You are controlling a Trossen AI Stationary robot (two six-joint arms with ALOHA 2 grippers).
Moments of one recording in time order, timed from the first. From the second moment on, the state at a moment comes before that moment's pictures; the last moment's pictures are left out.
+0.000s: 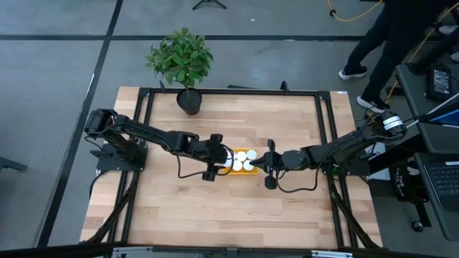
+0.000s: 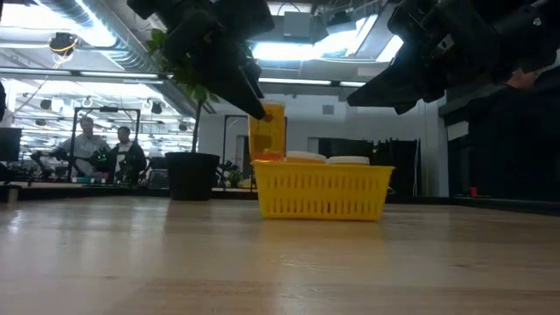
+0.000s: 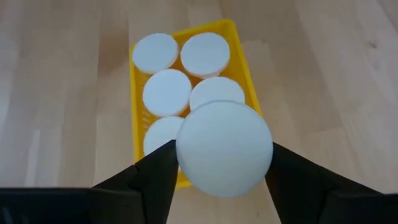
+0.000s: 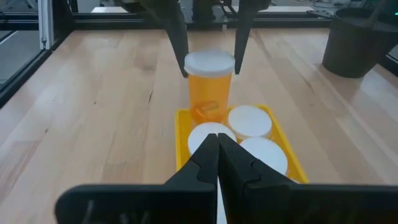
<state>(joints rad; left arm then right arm) -0.11 1.58 1.04 -0.29 -0.11 0.12 0.28 1.38 0.50 0.50 0.33 0.13</state>
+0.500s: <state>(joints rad) -0.10 1.60 1.04 -0.24 -0.11 0.15 0.28 1.38 0.50 0.50 0.33 0.13</state>
